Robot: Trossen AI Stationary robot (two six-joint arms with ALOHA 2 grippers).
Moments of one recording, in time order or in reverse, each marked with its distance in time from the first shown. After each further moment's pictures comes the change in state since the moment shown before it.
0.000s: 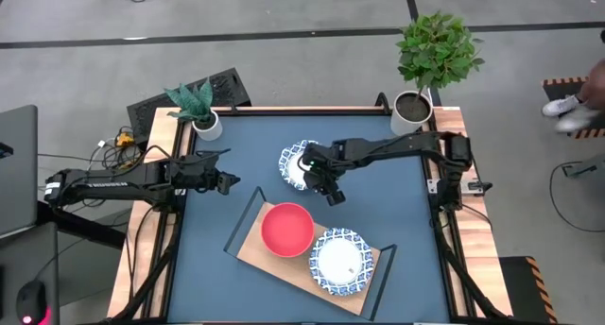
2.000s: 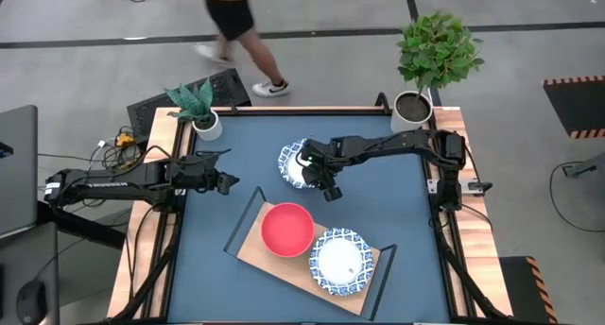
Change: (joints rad) left arm 0.000 0.000 0.000 -0.019 -0.002 -0.010; right arm -0.041 0.044 0.000 0.043 0.006 -0.007
